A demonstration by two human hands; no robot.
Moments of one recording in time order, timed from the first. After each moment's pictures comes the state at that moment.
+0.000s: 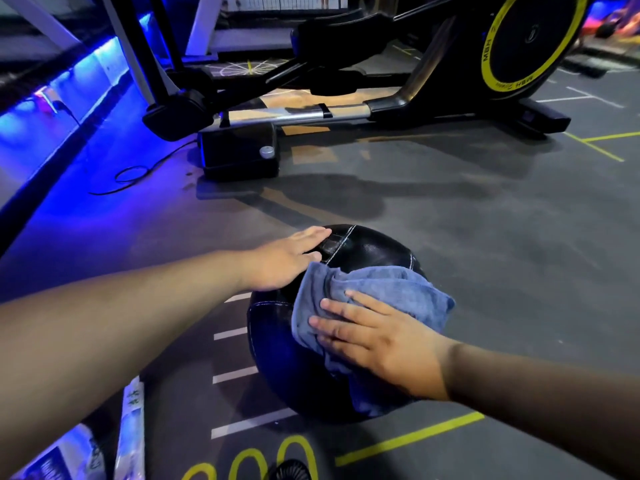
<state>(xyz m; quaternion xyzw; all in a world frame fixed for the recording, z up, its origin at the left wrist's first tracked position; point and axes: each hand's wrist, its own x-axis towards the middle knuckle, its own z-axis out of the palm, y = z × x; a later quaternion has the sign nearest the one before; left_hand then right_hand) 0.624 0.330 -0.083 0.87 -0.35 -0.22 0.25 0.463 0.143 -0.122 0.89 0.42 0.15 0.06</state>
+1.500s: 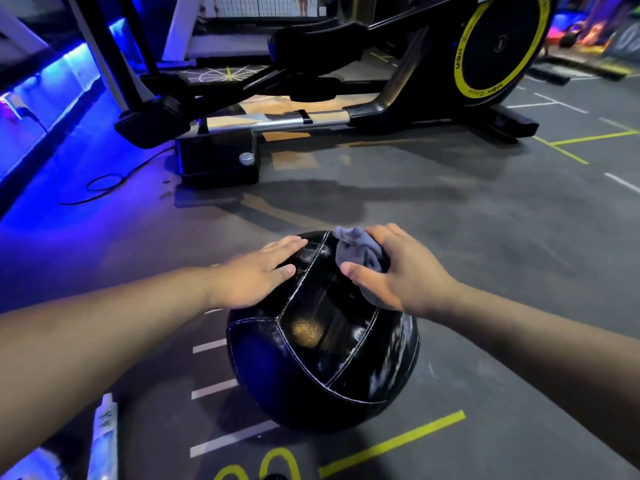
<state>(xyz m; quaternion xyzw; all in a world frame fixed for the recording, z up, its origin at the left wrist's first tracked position) 0.627 0.337 -0.091 0.88 -0.38 -0.20 0.20 0.500 0.106 -0.057 0.96 0.00 0.09 -0.27</state>
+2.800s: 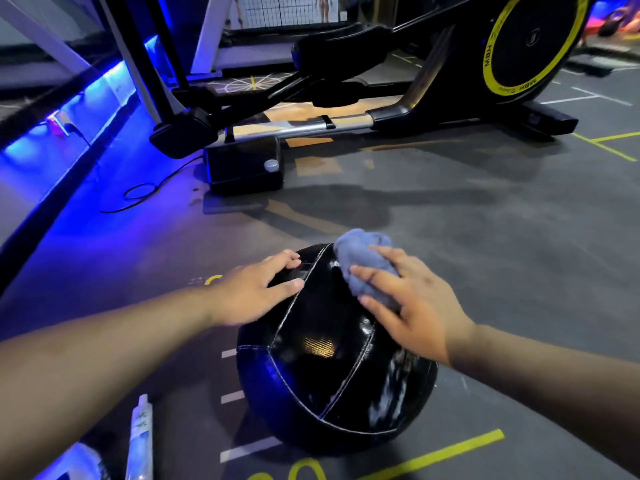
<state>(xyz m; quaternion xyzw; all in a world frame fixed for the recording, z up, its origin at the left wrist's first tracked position) 0.619 0.377 -0.076 0.91 -0.30 -0.19 0.22 0.492 0.127 -0.094 0.96 0.08 0.20 -0.16</state>
